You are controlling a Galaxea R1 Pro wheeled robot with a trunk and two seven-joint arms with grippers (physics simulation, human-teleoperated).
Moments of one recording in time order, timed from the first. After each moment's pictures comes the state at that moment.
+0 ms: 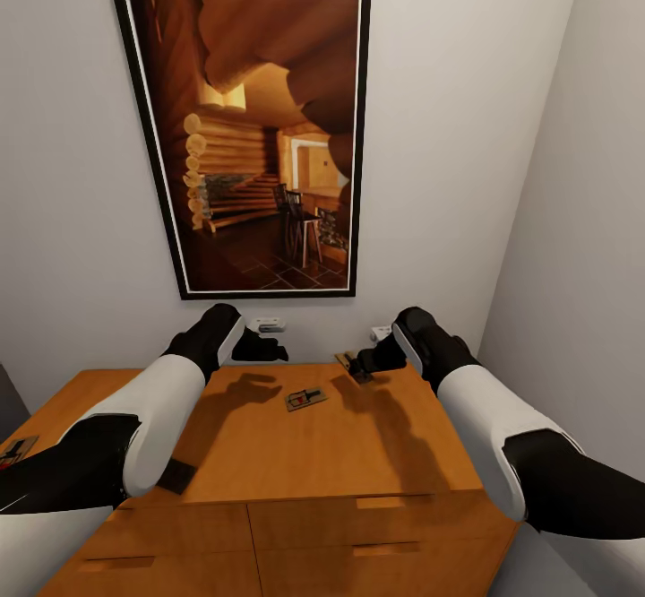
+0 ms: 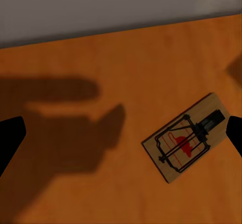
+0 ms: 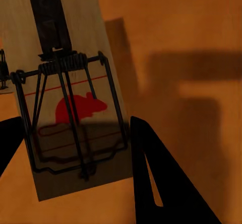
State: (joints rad) left arm -1.20 -0.10 0.02 -0.38 -0.07 0.92 -0.20; right arm -1.15 0.09 0.16 -0.49 0.02 1.04 0.30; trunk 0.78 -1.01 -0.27
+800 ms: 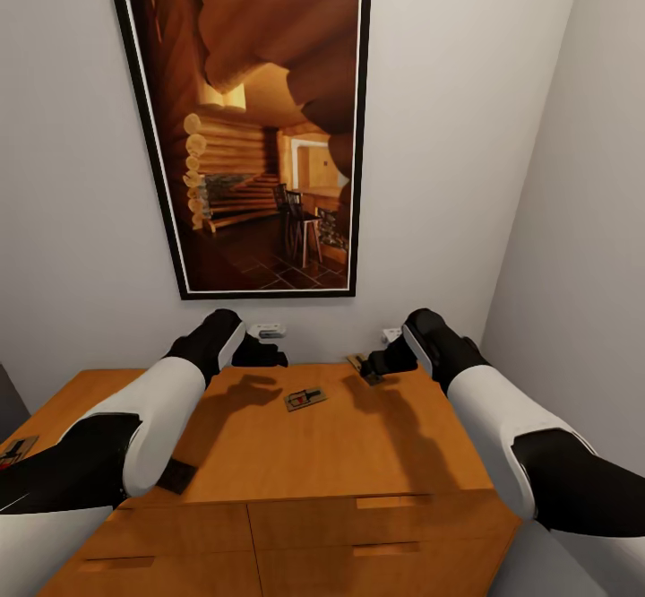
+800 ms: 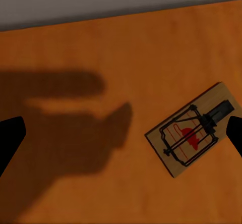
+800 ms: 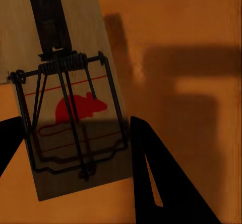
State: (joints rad) left arm -1.20 -0.10 0.02 -0.33 -0.07 0.90 -0.20; right arm -1.15 0.05 0.16 -0.47 0.02 1.04 0.30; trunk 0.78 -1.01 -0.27
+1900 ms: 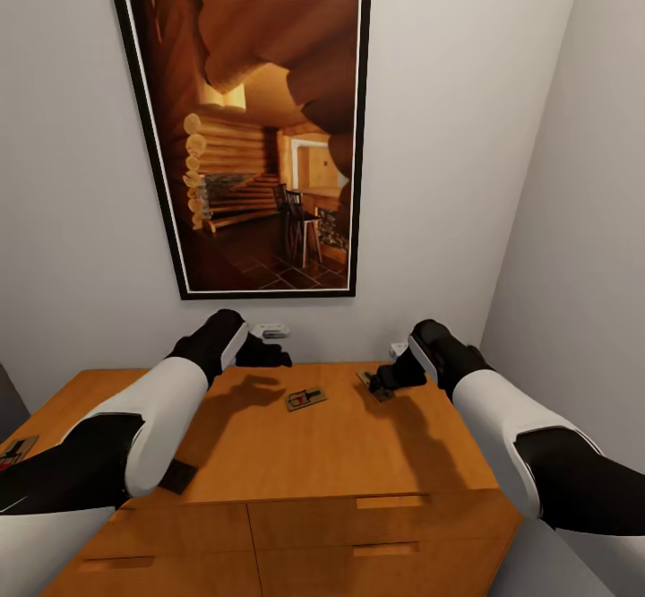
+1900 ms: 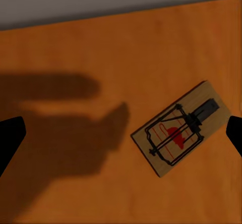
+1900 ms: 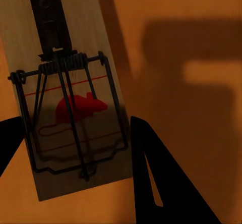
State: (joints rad) left arm -1.20 -0.11 0.02 -0.33 -0.07 0.89 -0.22; right arm -1.15 0.03 0.16 -0.38 0.02 1.04 0.29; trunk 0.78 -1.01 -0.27
